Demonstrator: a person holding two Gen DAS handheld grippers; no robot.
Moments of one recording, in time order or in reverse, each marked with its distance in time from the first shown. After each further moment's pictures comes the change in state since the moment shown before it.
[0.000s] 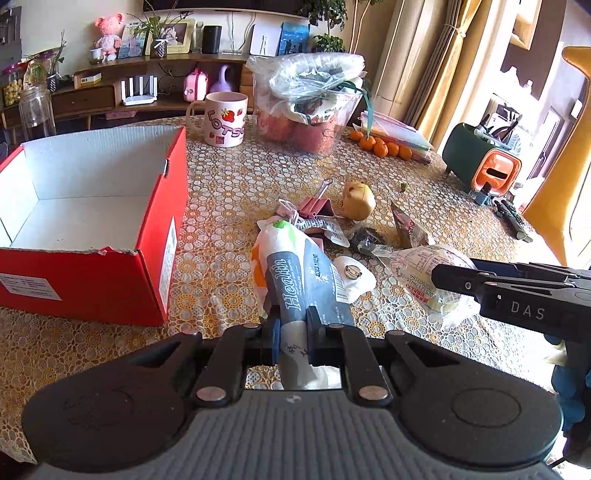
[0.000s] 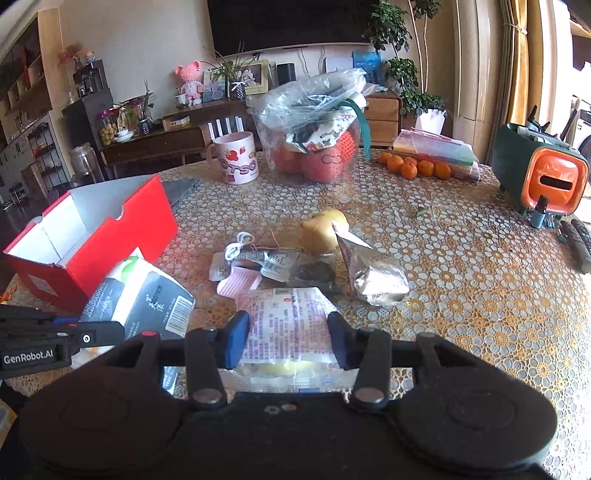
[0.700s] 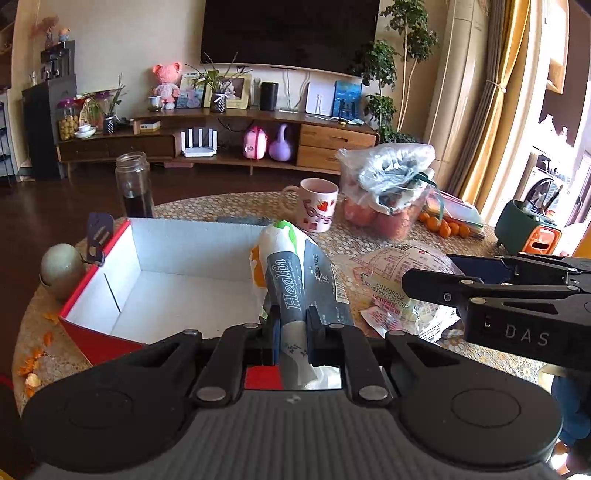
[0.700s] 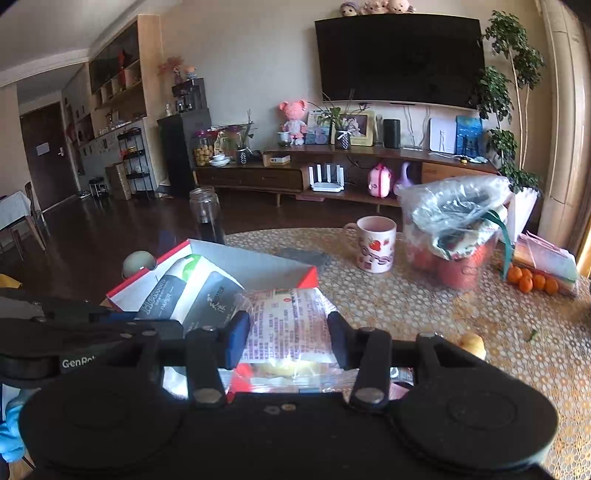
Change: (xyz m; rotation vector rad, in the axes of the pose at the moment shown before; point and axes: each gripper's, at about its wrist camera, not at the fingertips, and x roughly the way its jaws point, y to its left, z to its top) left arm -0.085 0.095 0.058 -0.038 -0.169 0.158; right arm -0.004 0.139 0.089 -0.196 -0.131 0.237
